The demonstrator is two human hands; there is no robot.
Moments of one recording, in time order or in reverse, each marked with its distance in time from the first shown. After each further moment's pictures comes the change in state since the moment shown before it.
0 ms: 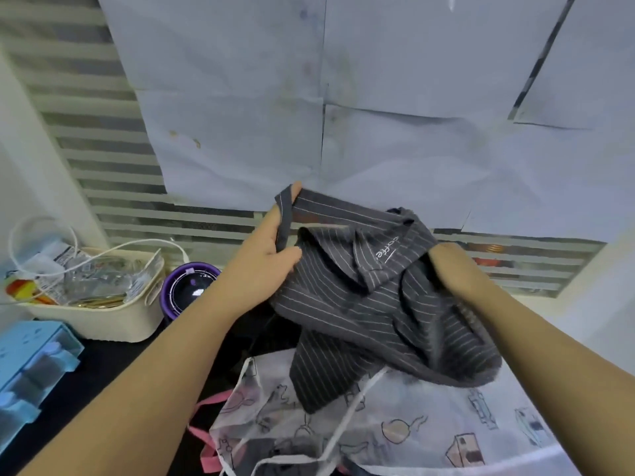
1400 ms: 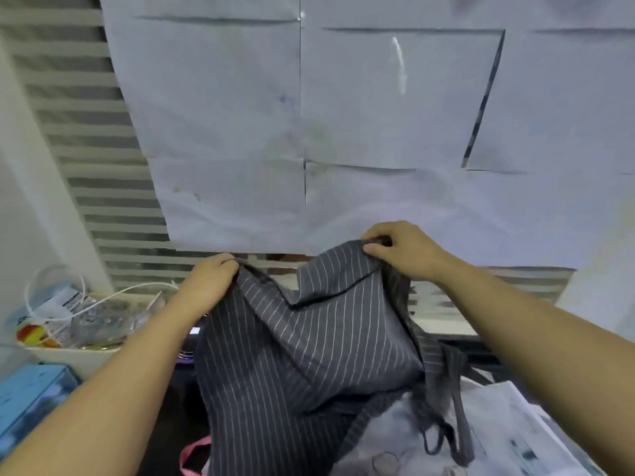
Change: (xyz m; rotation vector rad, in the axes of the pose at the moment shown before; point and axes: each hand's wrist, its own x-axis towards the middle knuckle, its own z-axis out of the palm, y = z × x) left_hand 0.028 -0.026 -0.043 0.308 0.220 -0.210; right_hand 0.002 -0.056 -0.051 0.019 0.039 -0.488
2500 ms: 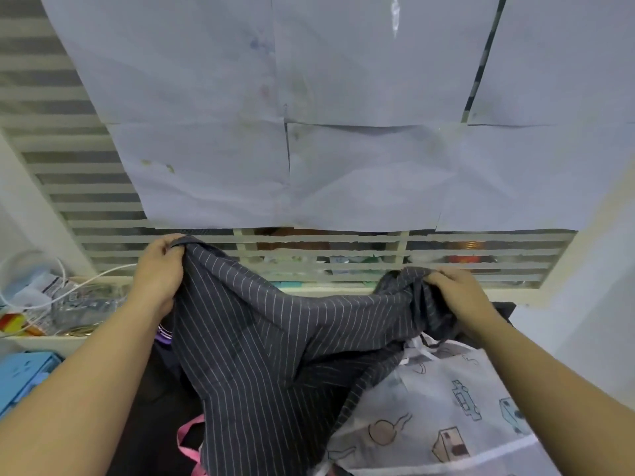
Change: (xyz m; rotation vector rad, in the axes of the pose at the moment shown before) left_hand 0.016 -0.043 0.001 -0.395 0.308 -0.270; right_hand -0.083 0.096 0.048 0.454 0.191 0.600
